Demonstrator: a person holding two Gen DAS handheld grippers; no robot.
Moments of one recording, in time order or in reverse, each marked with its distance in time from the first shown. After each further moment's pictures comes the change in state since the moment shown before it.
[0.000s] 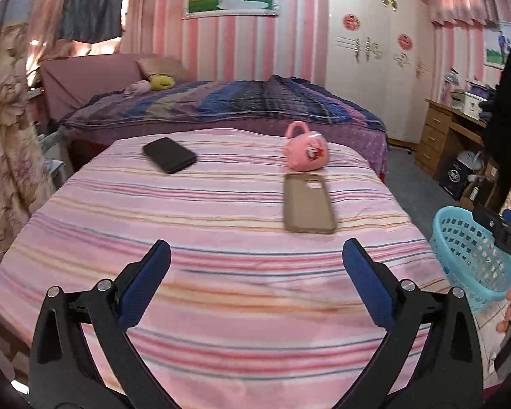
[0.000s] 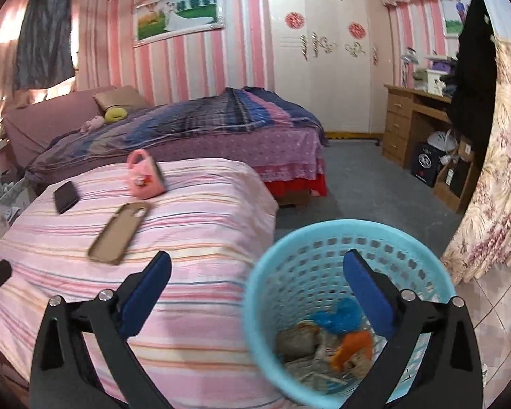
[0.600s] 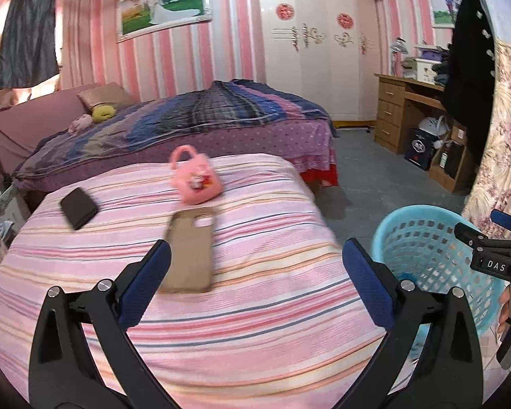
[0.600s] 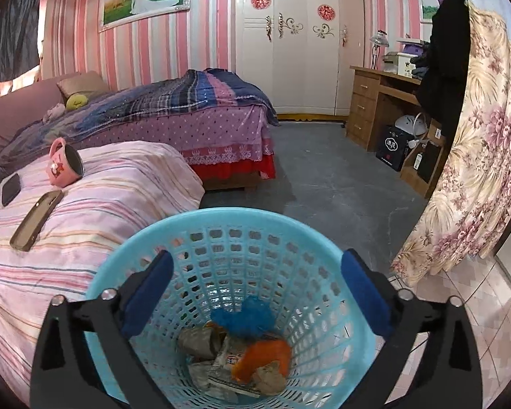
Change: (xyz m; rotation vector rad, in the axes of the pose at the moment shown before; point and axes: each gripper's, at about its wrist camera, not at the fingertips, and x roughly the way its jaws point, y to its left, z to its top) left arm 0.049 -0.146 0.041 0.191 -0.015 -0.140; right arm 0.056 -0.126 0.007 0.021 0.085 -0.154
